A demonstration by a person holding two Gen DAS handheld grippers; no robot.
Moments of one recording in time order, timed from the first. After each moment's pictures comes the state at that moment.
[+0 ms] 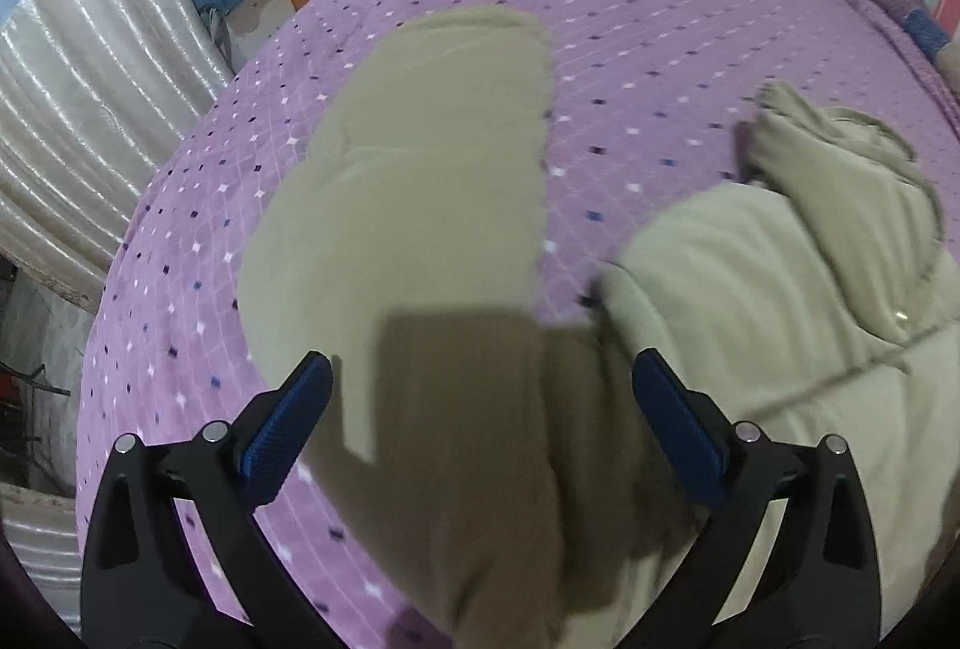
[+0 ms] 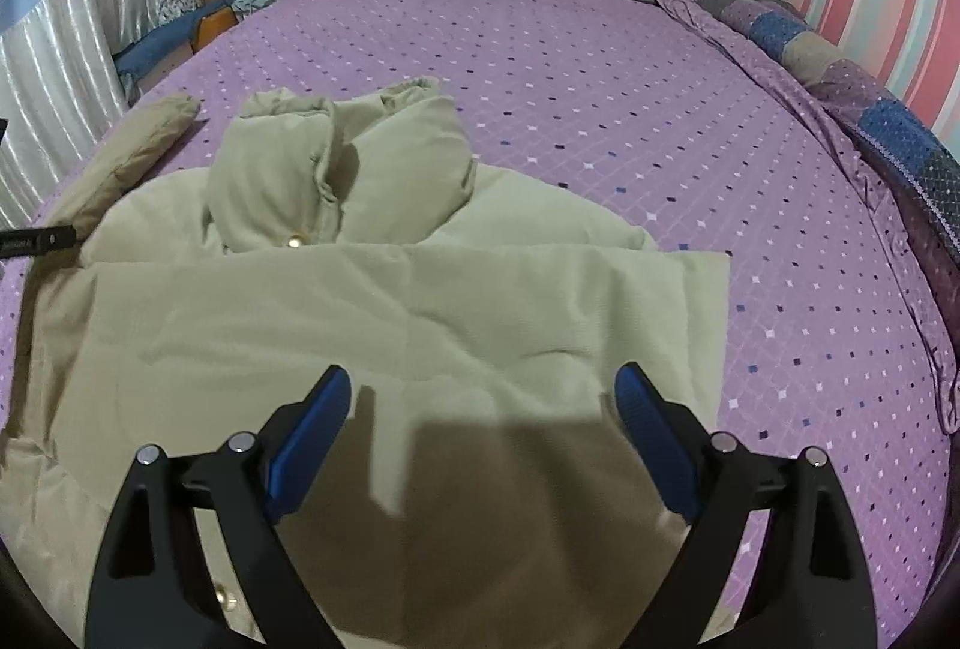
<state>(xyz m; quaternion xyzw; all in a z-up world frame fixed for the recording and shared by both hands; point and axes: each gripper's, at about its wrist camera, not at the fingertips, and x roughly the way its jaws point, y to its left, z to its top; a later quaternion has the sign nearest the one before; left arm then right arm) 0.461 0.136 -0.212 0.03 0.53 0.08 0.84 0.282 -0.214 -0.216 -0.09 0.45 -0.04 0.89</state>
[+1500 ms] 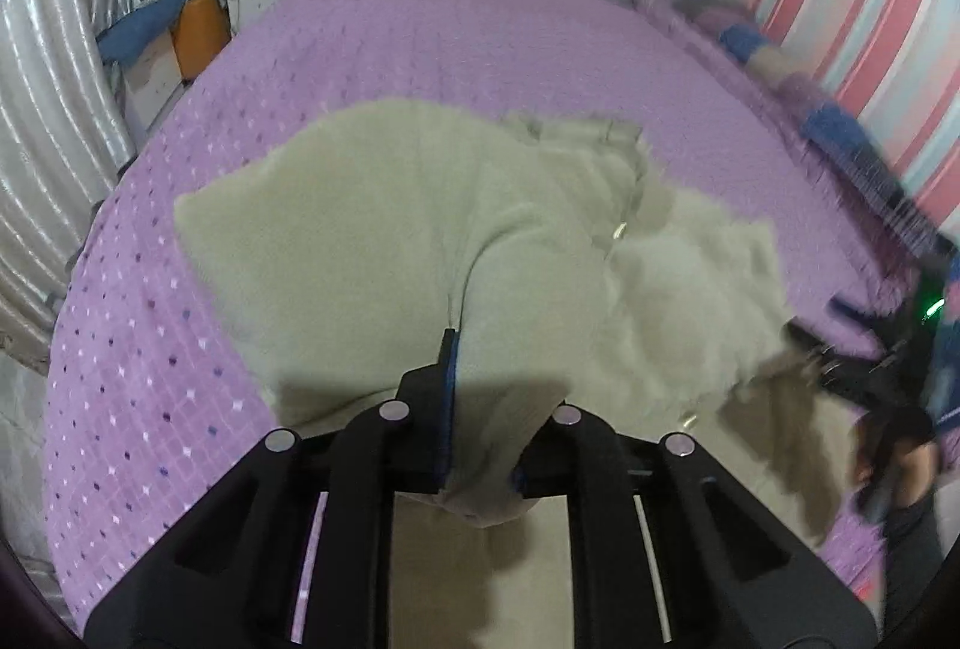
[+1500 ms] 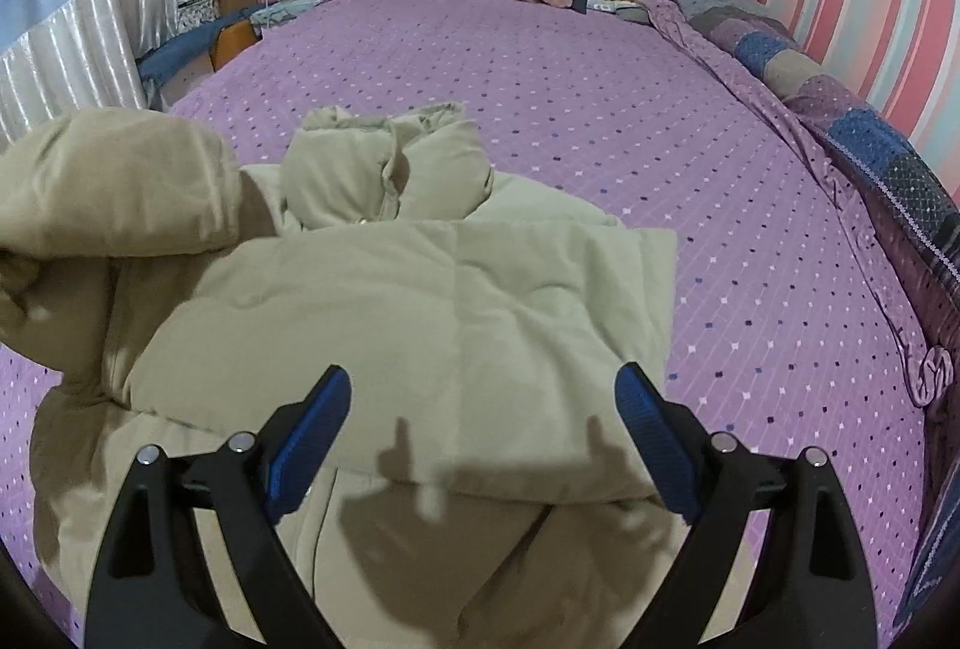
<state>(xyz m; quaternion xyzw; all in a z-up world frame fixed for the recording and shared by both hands) 0.285 0.110 -0.091 0.00 0.48 -0.10 0.87 0.199 -0.194 -0.166 -0.09 0.44 -0.02 0.90</state>
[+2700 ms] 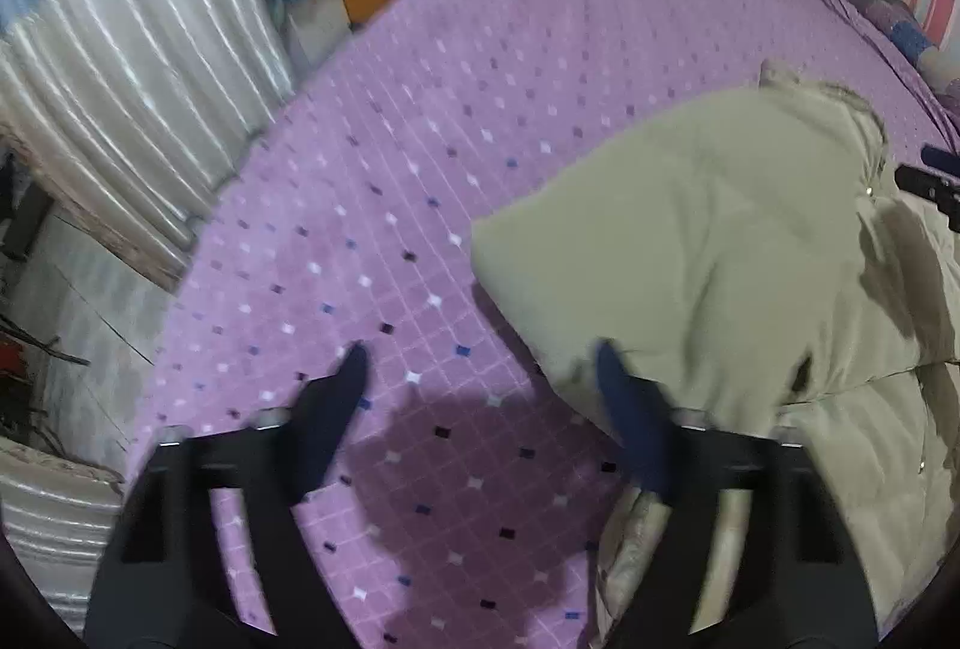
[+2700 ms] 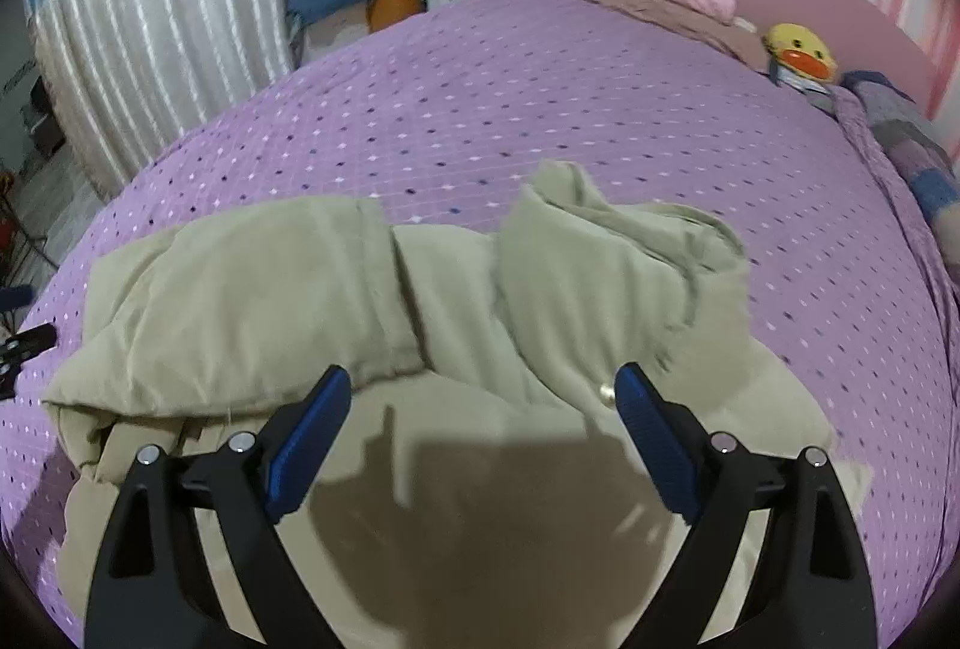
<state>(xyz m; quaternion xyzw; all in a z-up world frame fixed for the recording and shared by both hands) 0.263 0.252 -0.147 0.01 0.52 0.07 0.85 0.317 -0.034 -0.188 -0.17 0.44 0.16 0.86</state>
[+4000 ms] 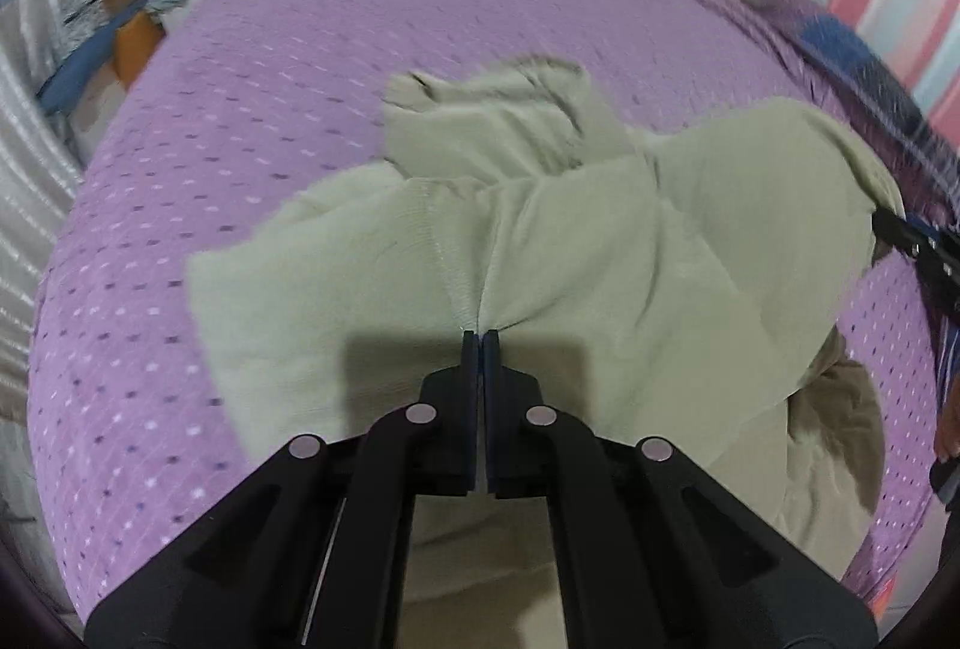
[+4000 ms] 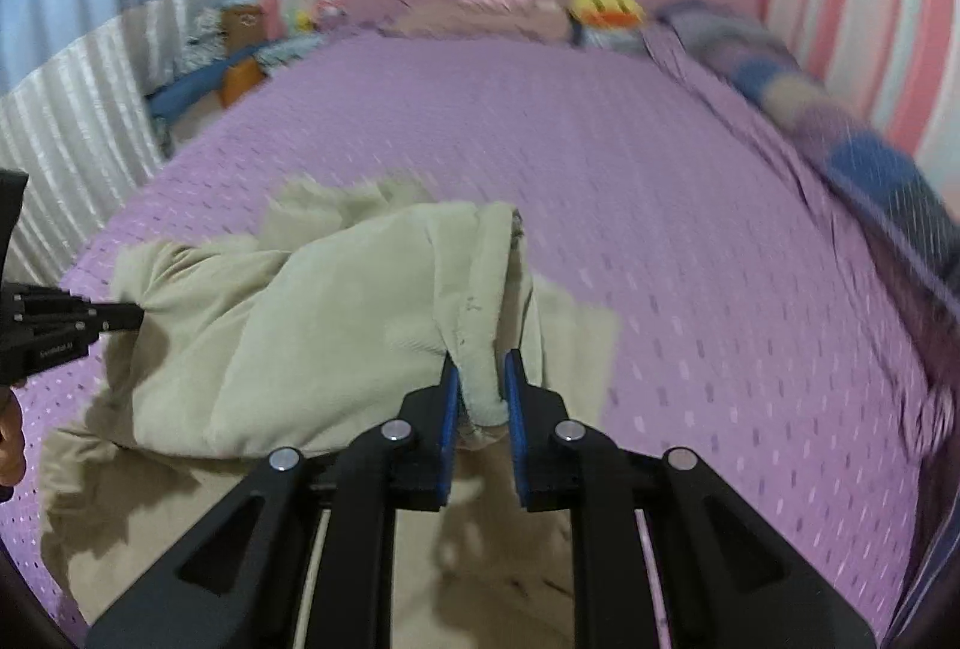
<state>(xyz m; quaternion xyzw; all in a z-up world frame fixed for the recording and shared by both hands) 0.341 -0.022 -0.134 0.07 0.53 -0.14 0.84 0.225 -0.259 -0.130 -0.06 0.42 -0.01 0.91</state>
